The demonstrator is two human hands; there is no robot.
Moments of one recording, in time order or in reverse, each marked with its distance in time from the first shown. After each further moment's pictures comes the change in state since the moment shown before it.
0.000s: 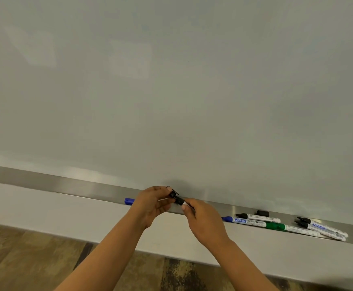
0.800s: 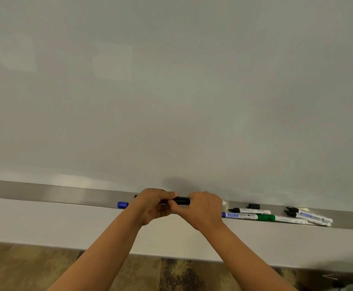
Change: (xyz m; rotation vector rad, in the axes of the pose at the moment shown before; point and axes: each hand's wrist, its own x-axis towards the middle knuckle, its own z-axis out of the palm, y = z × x) left_hand -0.001 0.011 0.015 0.250 -0.141 -0.133; right_hand 0.016 -0.003 -0.009 -0.339 0.173 0.089
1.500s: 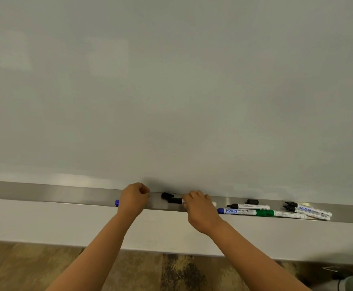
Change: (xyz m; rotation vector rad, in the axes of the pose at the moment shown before) left_hand 0.038 -0.022 -0.036 0.774 0.506 0.330; right_hand 0.005 0.042 0.039 -0.045 -0.314 -0.219
